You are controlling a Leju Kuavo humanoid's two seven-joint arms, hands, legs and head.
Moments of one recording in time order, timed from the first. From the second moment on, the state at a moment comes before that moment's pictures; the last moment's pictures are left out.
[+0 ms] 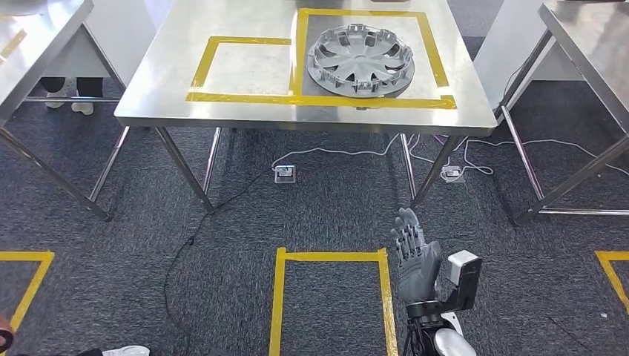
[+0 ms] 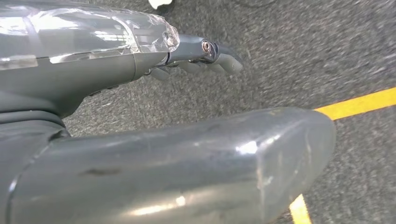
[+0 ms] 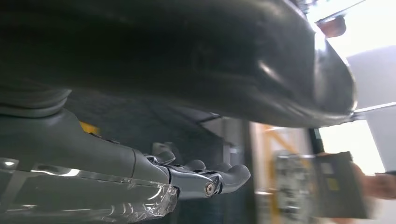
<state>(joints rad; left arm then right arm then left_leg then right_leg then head) -0.14 0.03 -1.16 -0.22 0.66 0.30 0.00 0.02 -0.29 0.56 -1.50 -0.61 -0.25 -0.45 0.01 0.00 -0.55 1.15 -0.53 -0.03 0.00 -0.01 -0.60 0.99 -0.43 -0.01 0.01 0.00</state>
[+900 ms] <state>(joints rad) -0.13 0.00 -1.17 -0.23 0.65 0.29 0.03 -0.08 -0.08 0.58 -0.40 -0.78 -0.06 -0.30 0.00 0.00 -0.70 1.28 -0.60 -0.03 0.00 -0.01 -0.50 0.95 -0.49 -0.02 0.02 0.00</state>
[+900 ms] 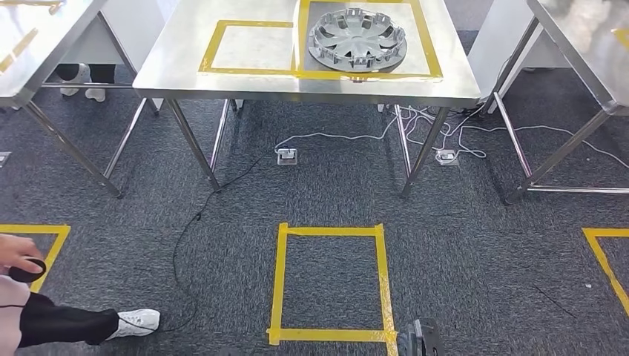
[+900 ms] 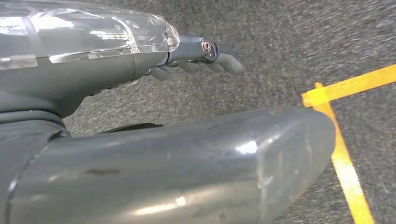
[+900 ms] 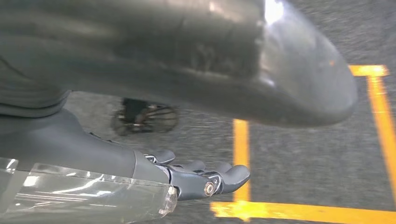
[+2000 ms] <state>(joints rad) -0.13 0.00 -1.17 -0.23 0.64 0.29 0.03 -0.09 -0.05 0.60 -0.27 -0.86 -0.10 -0.20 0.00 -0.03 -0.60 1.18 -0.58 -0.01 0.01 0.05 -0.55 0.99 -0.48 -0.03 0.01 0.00</state>
